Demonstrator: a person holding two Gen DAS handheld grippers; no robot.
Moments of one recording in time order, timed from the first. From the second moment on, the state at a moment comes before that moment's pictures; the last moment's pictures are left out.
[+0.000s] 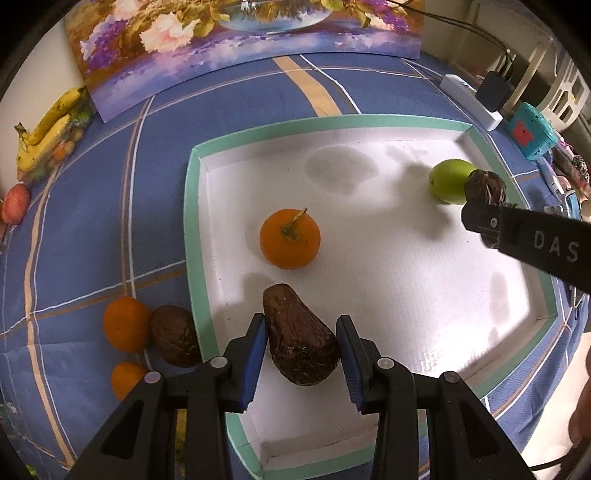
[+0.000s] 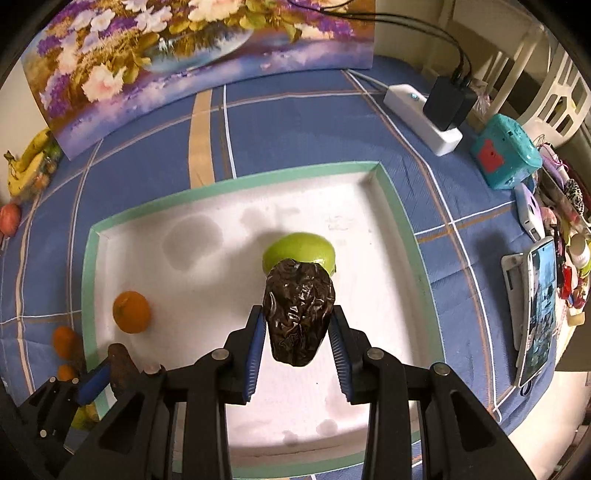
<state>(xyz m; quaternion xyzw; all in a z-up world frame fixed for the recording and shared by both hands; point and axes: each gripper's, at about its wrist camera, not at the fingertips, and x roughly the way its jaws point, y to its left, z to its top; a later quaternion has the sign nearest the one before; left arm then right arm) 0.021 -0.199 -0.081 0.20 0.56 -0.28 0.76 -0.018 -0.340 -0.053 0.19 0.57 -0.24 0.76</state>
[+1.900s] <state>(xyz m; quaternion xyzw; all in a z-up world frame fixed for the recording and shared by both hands) 0.050 -0.173 -0.030 0.14 0.52 -0.23 0.81 -0.031 -0.353 -0.018 0.19 0.50 -0.28 0.80</state>
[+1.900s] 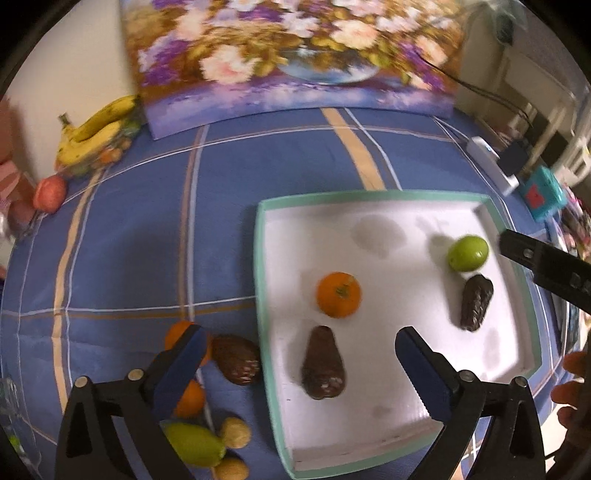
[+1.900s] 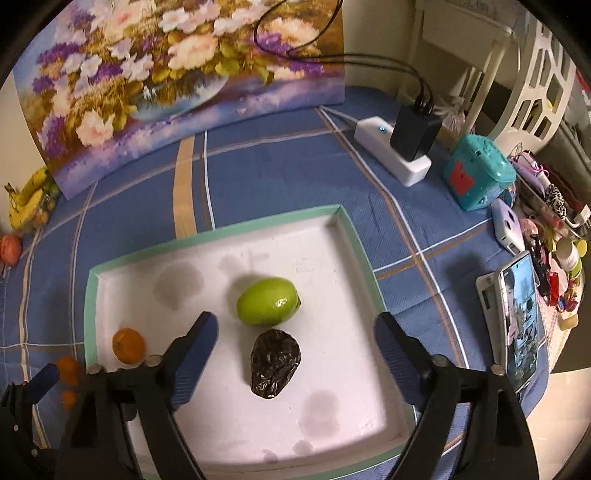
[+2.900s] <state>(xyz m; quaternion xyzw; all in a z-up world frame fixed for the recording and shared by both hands) 0.098 0.005 0.019 -0.05 0.47 -0.13 0.87 0.002 -0.278 0.020 0.18 0.44 -0.12 0.87</state>
